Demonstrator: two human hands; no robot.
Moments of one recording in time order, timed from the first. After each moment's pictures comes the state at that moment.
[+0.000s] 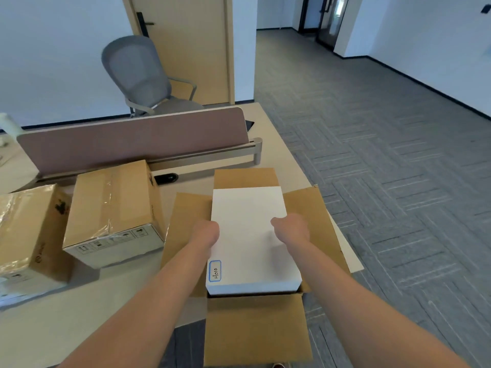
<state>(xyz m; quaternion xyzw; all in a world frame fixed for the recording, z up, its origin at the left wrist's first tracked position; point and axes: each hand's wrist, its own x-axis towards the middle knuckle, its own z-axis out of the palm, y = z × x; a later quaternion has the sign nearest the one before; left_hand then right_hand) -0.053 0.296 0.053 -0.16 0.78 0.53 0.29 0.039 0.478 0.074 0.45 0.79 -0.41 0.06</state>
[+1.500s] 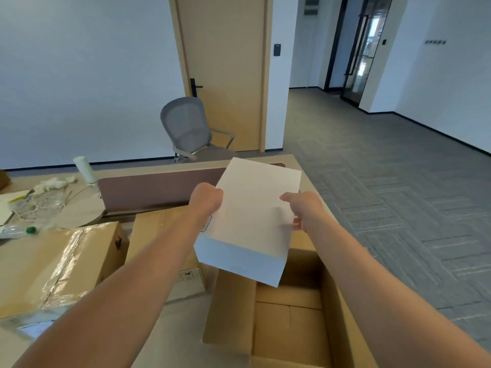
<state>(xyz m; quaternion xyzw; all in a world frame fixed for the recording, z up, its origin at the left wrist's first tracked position) -0.183 0.222 0.234 0.02 0.91 0.42 0.06 -0.067 0.413 0.248 0.38 0.70 -0.60 -0.04</state>
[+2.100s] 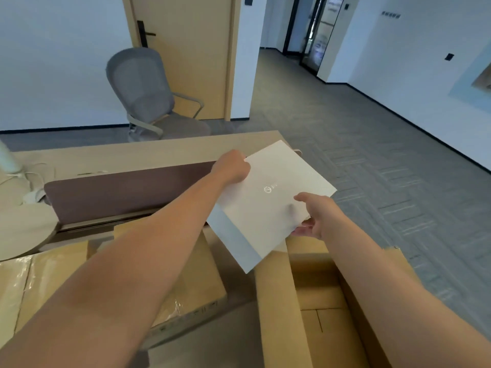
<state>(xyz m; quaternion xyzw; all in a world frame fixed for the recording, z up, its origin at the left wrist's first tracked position) -0.399 0.232 0.198 0.27 0.89 0.33 0.13 -0.208 0.343 0.208 0.53 0.57 -0.62 -0.05</state>
